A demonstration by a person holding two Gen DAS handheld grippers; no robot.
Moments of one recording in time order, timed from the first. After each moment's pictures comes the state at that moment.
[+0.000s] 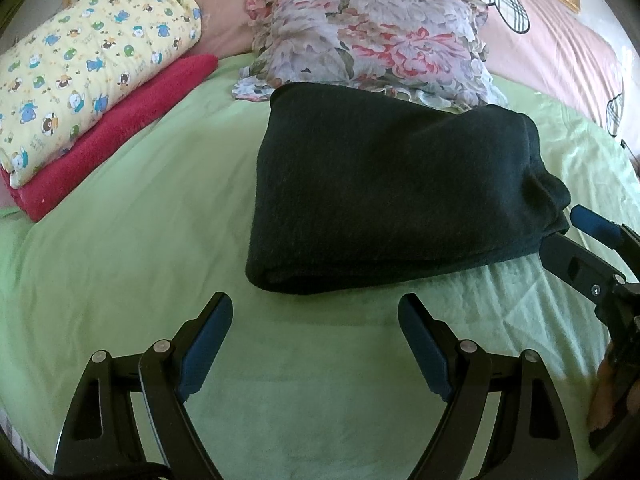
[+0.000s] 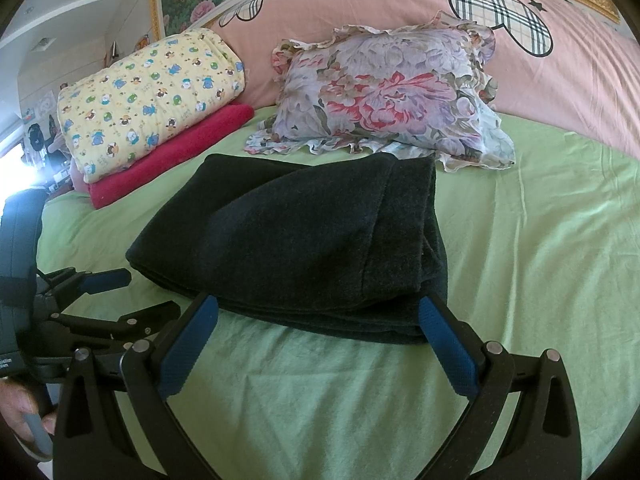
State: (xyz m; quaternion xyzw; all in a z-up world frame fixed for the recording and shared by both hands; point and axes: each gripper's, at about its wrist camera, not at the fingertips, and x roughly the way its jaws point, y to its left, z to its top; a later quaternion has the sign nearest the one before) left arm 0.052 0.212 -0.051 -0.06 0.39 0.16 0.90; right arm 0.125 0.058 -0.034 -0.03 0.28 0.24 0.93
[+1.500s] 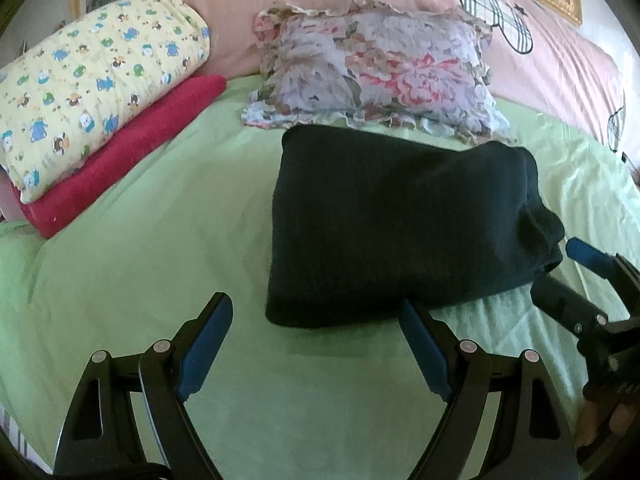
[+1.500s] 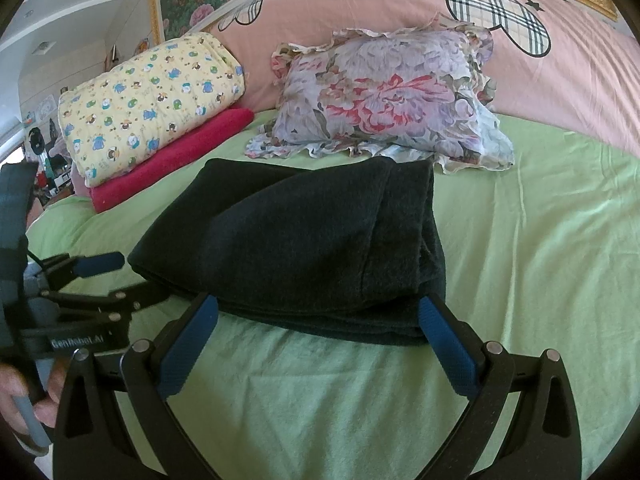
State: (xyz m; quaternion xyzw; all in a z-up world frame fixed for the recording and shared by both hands) left arm 0.053 0.218 -0.026 -0.05 0.37 0.17 0.91; right arm 0.124 0.060 -0.033 -0.03 0.28 0.24 0.93
